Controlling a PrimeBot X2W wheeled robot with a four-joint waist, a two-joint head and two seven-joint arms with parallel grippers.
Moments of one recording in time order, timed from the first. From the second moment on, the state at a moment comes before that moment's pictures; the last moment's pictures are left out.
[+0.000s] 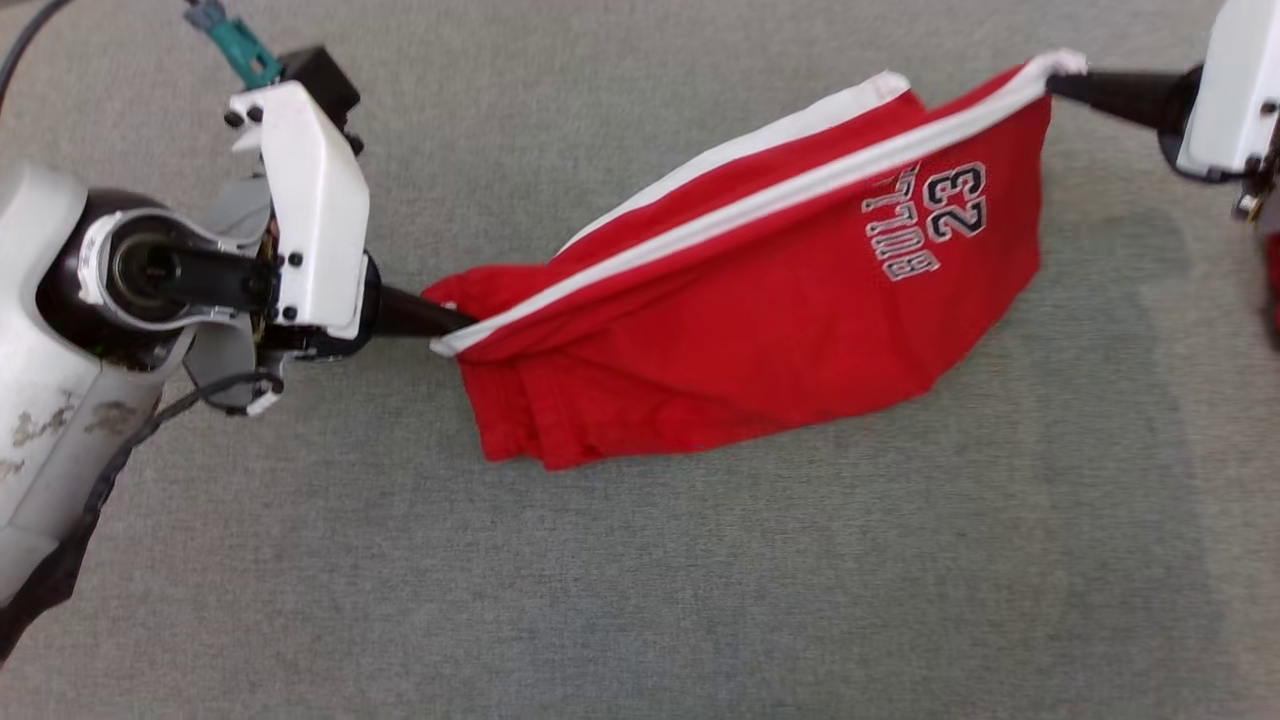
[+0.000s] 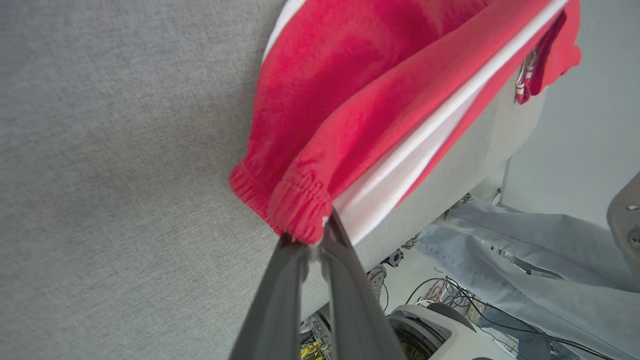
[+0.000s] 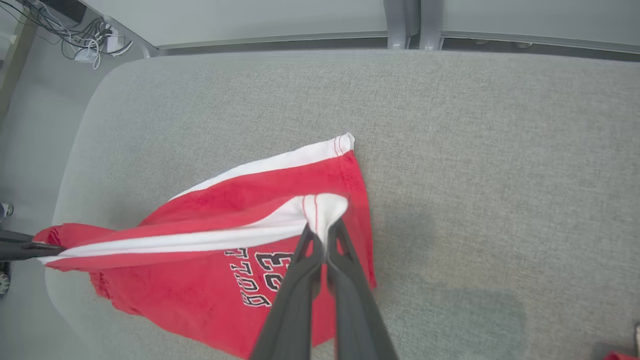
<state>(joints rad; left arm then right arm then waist) -0.99 0.55 -0.70 0.20 -1.46 0.19 1.27 -1.00 -0.37 0.16 0.38 0.79 0.13 1.19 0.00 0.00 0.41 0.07</state>
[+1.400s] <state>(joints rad) -0.83 0.56 -0.59 0.21 -0.97 -0.01 0.32 -0.85 -0.45 0.42 0.43 0.79 0.13 0.12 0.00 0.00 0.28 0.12</state>
